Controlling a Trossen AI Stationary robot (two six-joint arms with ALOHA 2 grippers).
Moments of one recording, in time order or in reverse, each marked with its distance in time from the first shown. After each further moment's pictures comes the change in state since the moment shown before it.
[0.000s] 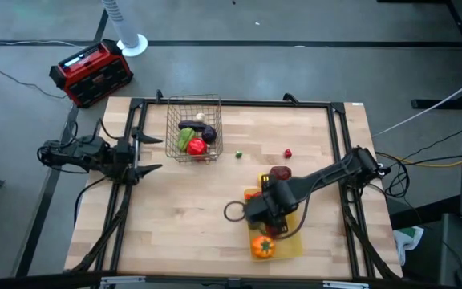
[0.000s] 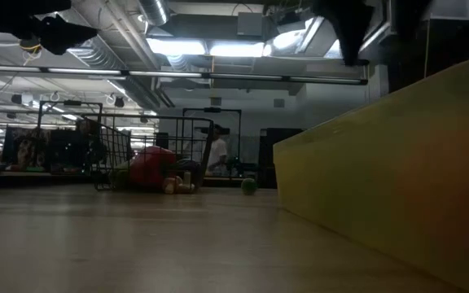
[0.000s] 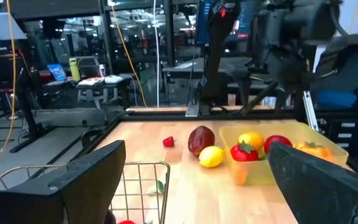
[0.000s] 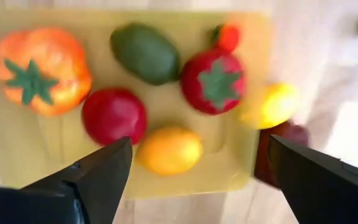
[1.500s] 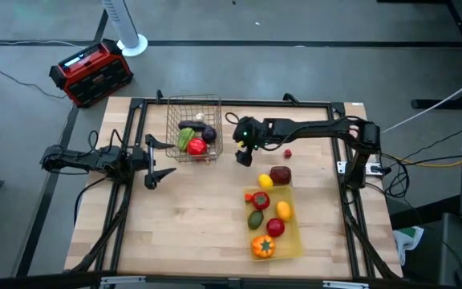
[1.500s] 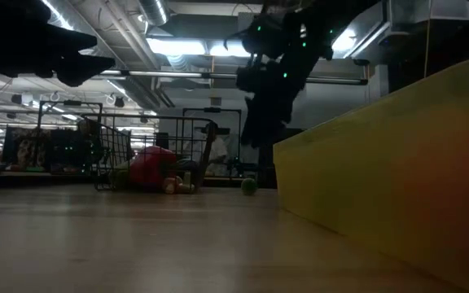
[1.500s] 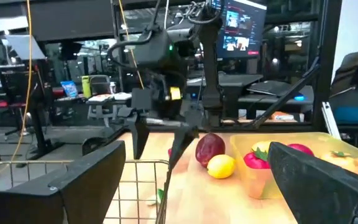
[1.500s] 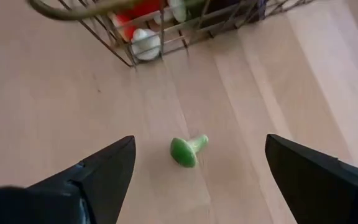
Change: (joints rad) left arm 0.065 0.002 -0.341 0.471 0.020 0.030; right arm -0.639 -0.110 -0.557 1.009 -0.064 -0.222
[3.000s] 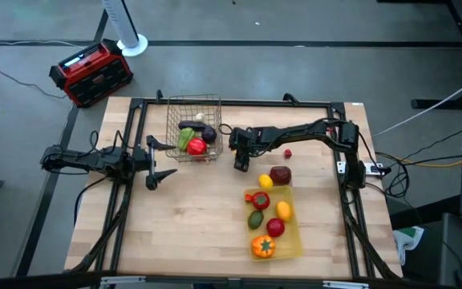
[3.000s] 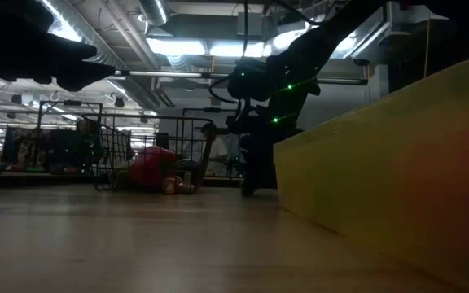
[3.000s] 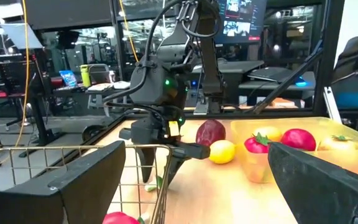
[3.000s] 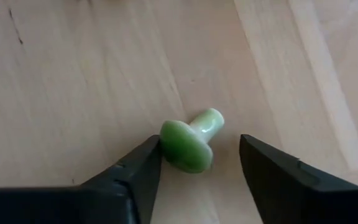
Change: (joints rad) left arm 0.000 0.000 0.001 -0.059 -0.002 -0.005; right arm 0.000 0.199 0.003 0.050 0.052 -0.010
